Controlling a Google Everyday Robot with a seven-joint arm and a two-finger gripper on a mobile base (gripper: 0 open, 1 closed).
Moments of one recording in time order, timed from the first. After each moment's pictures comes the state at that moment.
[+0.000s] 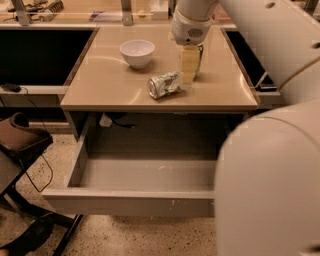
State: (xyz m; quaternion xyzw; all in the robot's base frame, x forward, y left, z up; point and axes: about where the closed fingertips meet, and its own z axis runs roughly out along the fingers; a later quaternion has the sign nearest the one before) arm 0.678 -0.065 0.911 -0.75 0.65 -0.01 0.13
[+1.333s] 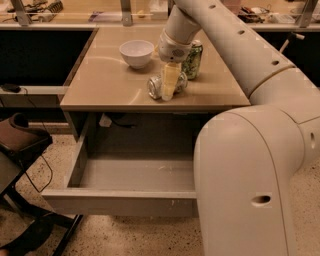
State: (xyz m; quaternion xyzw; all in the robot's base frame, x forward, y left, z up) arm 0.716 -0.011 0.845 -0.76 0.62 0.08 0.17
